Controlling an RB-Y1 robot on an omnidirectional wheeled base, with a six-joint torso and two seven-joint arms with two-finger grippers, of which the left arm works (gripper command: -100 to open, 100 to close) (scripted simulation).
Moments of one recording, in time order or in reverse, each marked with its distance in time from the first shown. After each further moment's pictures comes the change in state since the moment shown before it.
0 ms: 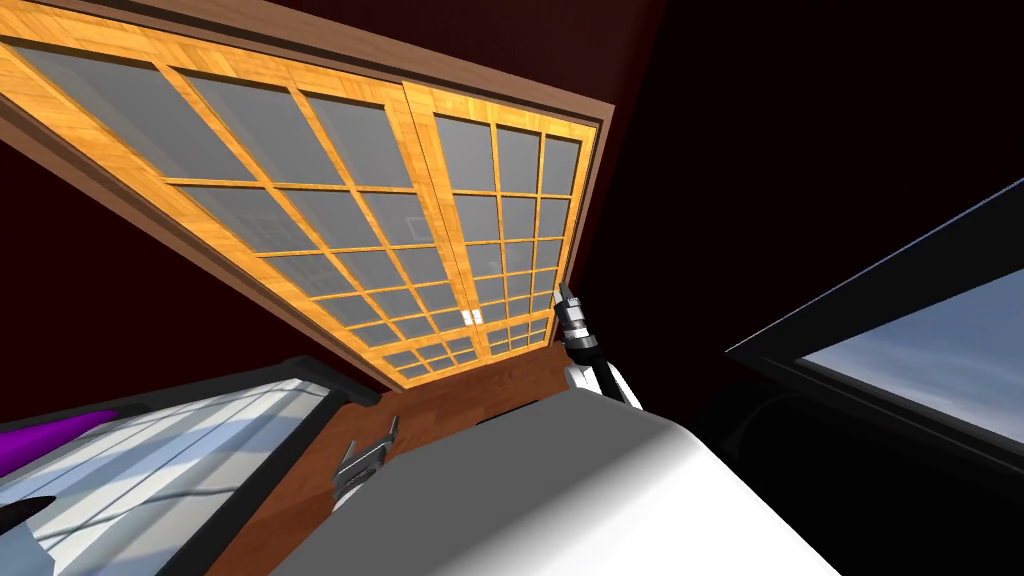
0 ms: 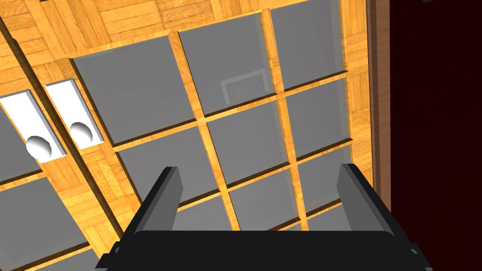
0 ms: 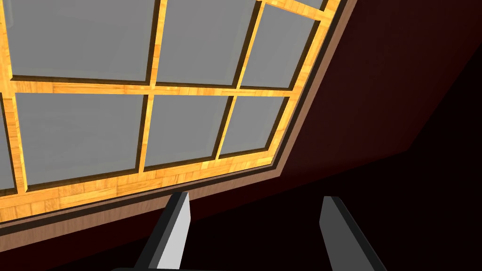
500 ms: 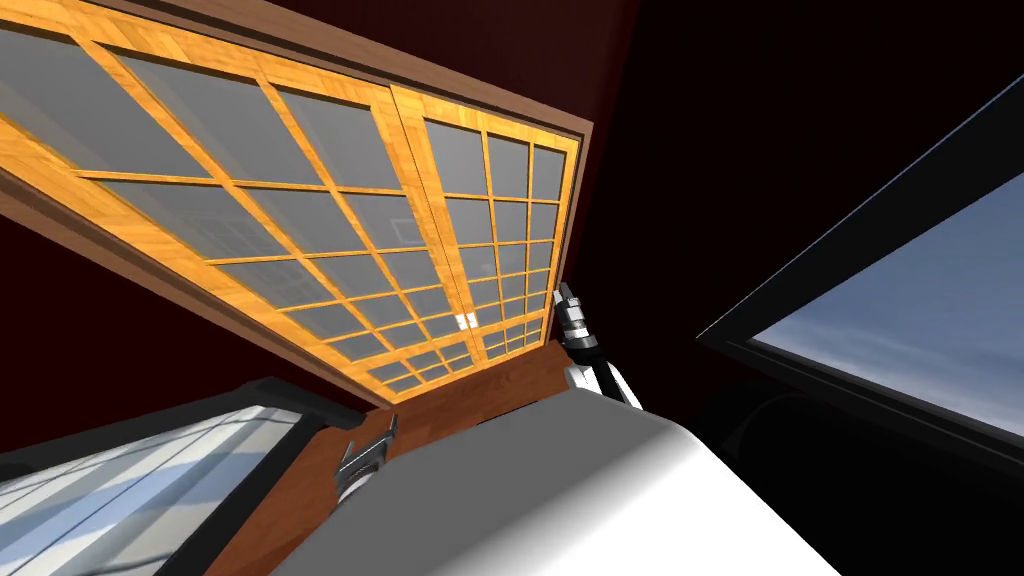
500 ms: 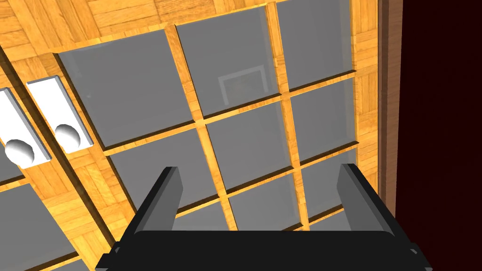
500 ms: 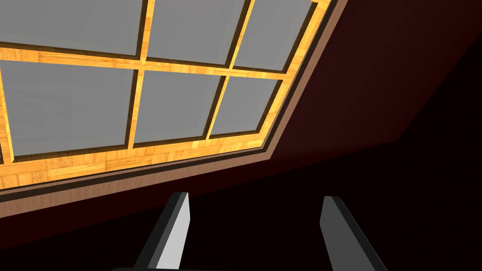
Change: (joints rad) arm -0.070 -0.020 0.078 0.069 0.018 0.007 -0.055
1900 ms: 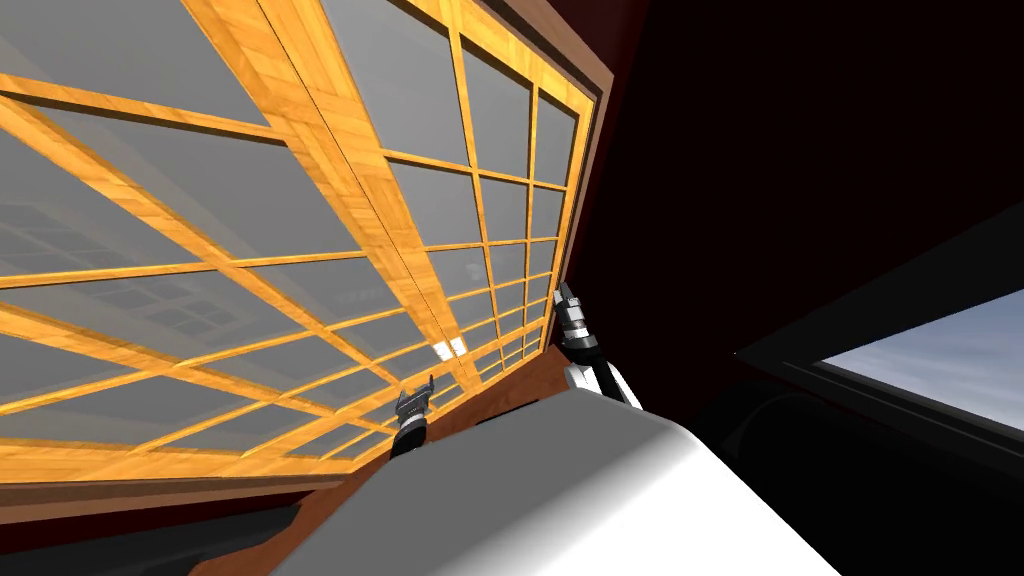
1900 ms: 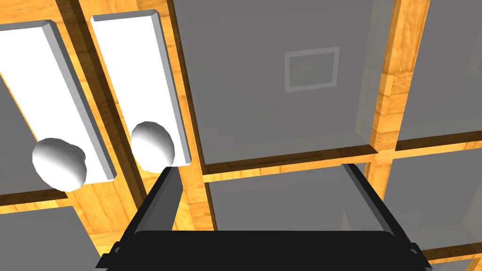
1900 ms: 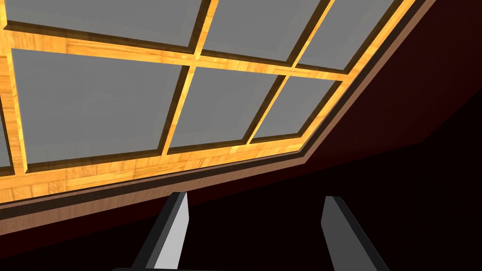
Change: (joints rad) arm -0.162 -0.141 -0.042 -0.028 -0.025 0.019 -0.025
